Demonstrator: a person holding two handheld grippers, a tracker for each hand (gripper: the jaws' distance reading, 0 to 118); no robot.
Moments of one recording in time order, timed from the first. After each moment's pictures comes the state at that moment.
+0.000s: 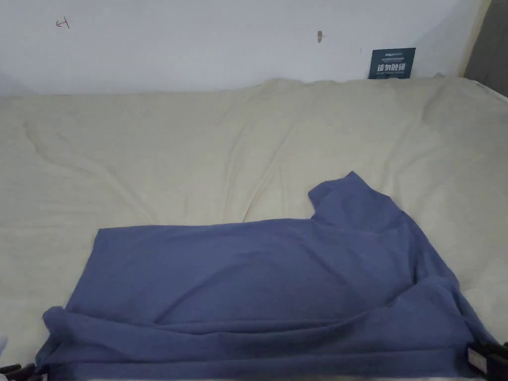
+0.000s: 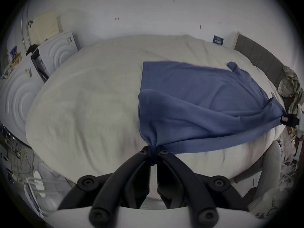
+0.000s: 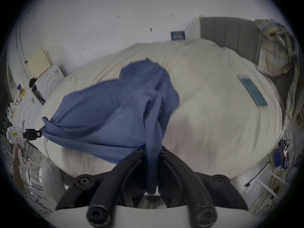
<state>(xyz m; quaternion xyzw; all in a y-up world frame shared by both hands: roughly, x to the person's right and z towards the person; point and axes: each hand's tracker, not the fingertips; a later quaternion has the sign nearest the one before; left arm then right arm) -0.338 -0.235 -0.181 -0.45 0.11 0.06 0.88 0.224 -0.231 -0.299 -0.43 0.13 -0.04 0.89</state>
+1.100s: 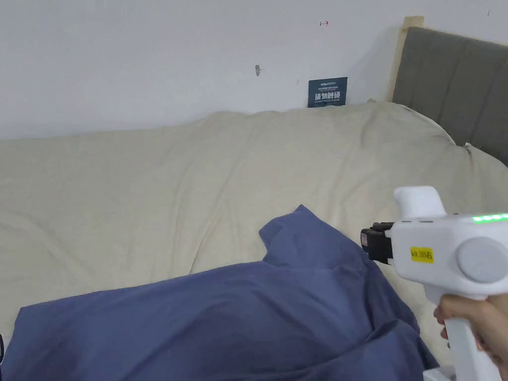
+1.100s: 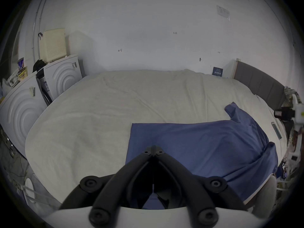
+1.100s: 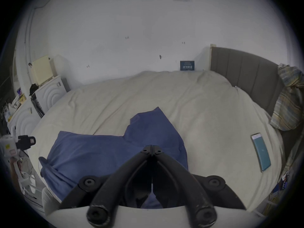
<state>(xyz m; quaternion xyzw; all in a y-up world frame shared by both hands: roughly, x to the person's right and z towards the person) -0.306 -0.166 -0.280 -0.31 0.14 0.05 0.94 0.165 -0.154 -0.472 -0.32 0.14 -0.02 0.94</state>
